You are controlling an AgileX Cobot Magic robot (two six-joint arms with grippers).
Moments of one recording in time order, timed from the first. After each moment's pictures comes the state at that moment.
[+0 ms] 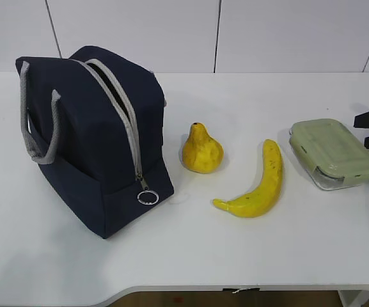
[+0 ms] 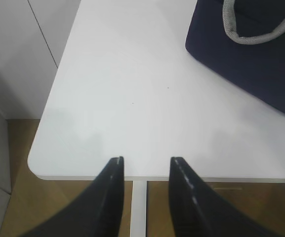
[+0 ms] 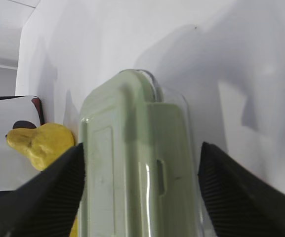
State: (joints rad) left arm -0.01 0.01 -0.52 0.05 1.11 -0.05; right arm -0.57 2.15 -1.37 1.22 1.19 -1.06
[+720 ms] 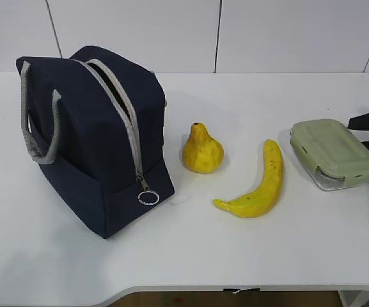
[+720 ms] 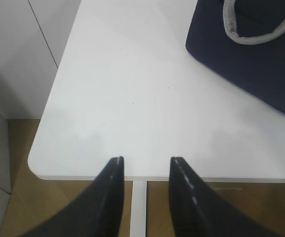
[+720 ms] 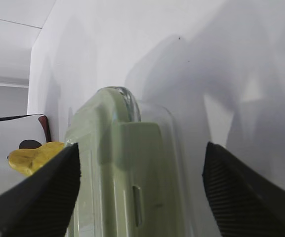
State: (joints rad) left arm -0.01 0.01 -0.52 0.05 1.11 -0.05; right arm -0.57 2.22 -1.37 1.31 1.18 -1.08
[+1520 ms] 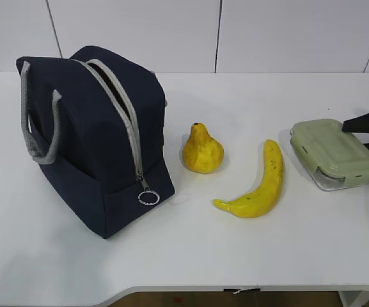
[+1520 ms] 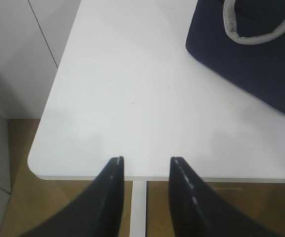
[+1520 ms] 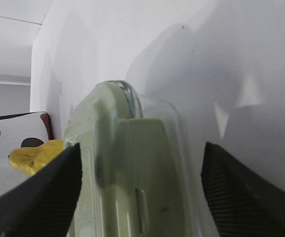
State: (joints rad) left arm -0.01 0.01 -0.52 0.05 1.11 -0.05; right arm -0.55 2.23 -1.36 1.31 1.17 -1.07
